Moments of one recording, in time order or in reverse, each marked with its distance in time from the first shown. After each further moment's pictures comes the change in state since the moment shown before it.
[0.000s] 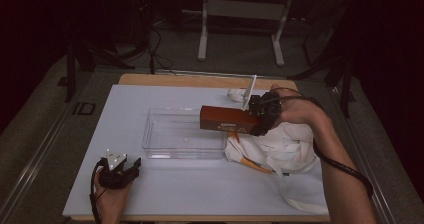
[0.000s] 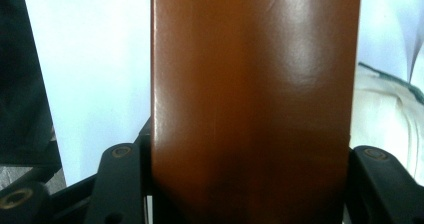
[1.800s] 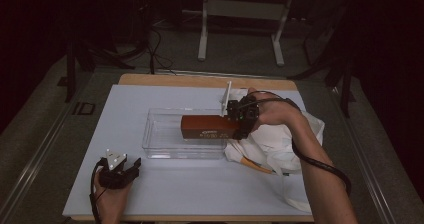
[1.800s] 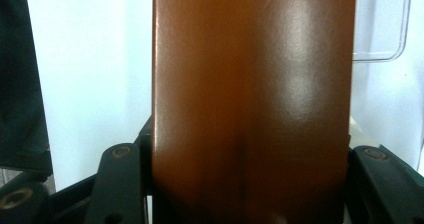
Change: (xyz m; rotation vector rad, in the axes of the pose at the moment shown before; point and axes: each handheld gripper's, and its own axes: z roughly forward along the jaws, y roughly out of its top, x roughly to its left) left arm 0.000 0.000 0.000 -0.001 -0.001 -0.001; right arm 0.007 0.048 0.026 0.029 0.025 -0.091
